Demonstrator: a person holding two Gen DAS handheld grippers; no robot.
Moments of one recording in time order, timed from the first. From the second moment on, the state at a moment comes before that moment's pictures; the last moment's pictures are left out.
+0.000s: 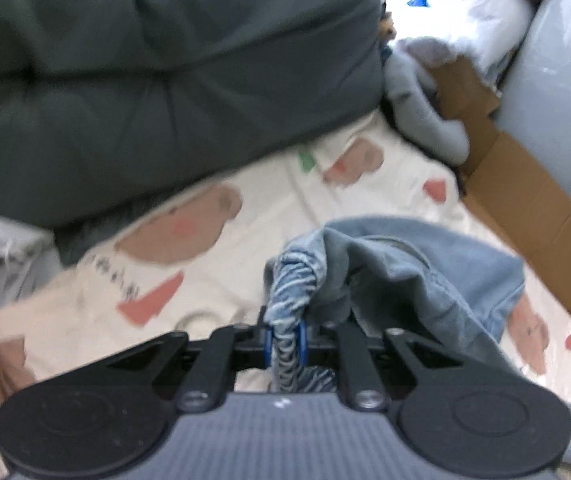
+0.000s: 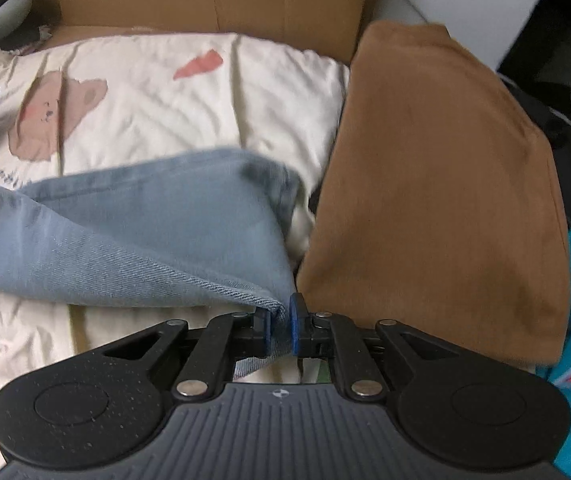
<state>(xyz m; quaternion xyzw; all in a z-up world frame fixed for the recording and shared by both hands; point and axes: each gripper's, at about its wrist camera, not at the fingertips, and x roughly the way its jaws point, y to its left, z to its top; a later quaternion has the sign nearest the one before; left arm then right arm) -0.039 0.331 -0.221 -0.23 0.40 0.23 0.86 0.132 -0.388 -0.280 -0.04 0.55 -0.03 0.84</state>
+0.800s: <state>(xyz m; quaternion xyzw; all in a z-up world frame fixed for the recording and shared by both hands) -0.108 0.298 -0.283 -0.22 0.54 0.21 0.79 0.117 -0.392 -0.322 -0.04 0.59 -0.05 0.81</state>
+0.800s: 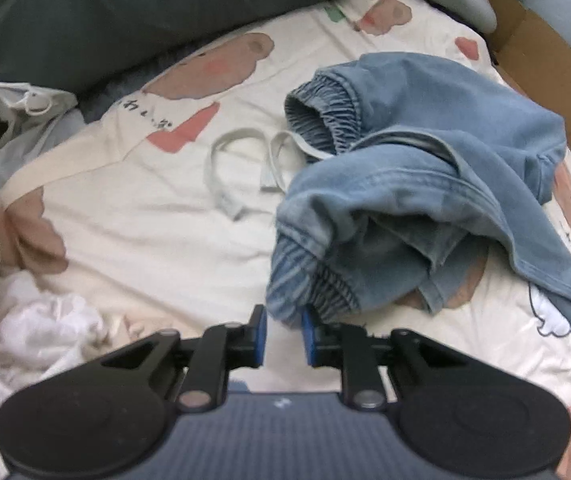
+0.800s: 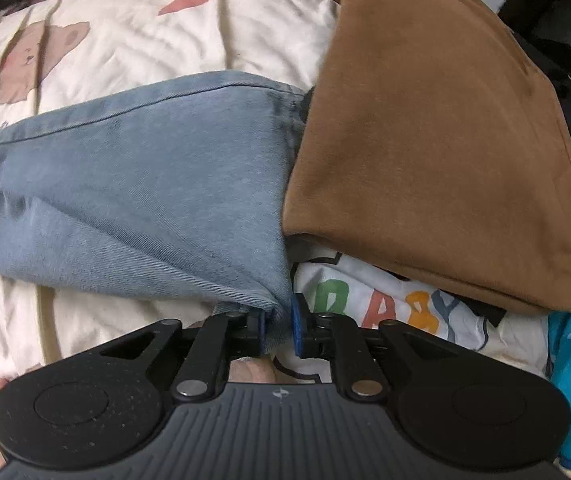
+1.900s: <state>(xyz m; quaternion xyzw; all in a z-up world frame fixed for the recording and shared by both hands) -0.045 0.307 -0.263 -0.13 0.48 0.18 0.85 0.112 -0.352 -0.288 0.08 0.54 0.04 0.84</state>
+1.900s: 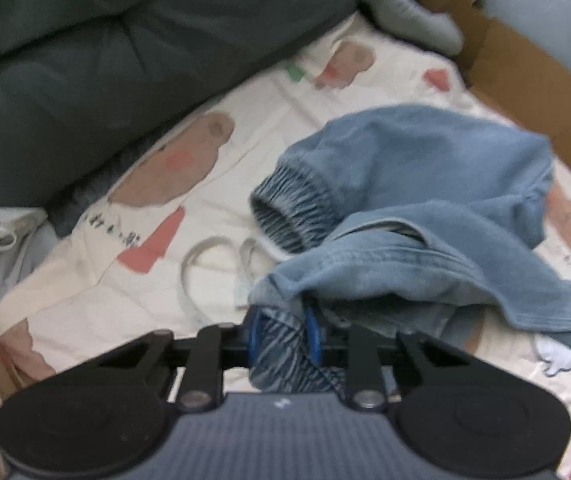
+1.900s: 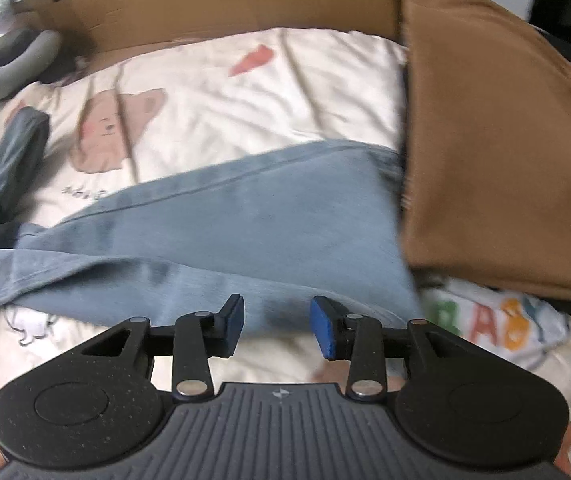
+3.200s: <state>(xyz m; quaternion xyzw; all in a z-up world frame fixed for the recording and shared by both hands) -0.035 0.331 -0.316 -0.20 0.49 0.18 0.83 0.154 -0.241 -0.261 -0.01 0.53 0.17 0.83</state>
